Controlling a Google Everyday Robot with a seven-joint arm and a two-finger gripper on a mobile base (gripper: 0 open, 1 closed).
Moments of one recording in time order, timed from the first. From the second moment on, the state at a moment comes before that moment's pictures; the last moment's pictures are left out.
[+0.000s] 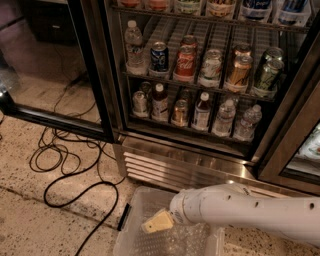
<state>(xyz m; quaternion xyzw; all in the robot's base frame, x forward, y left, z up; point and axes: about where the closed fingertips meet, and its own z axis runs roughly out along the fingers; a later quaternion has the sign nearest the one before) 0.439 -0.025 0.565 -0.33 0.89 0.19 0.26</state>
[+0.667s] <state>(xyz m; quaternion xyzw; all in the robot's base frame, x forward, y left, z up) 0.443 -0.016 0.560 -0.33 0.88 0.20 0.27</state>
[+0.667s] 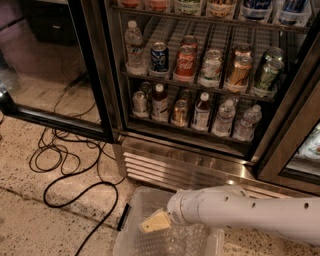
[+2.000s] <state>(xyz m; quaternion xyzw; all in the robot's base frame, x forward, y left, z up) 0.507 0.027 0.543 -0.21 0.88 0.22 0.36</state>
